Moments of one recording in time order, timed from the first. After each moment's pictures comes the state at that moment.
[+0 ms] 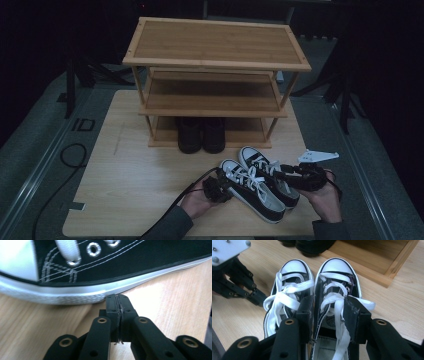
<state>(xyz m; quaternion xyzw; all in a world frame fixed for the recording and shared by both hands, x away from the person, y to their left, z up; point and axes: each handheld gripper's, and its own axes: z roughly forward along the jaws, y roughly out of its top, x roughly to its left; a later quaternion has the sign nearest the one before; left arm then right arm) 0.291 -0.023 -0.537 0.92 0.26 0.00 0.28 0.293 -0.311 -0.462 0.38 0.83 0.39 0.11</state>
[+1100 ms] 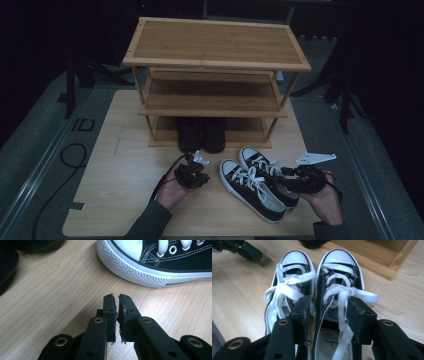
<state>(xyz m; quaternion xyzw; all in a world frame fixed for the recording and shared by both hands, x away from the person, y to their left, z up) 0.311 0.055 -0.517 0.88 0.35 0.05 0.31 0.289 -0.308 -0.465 0.38 0.84 0.37 0.11</state>
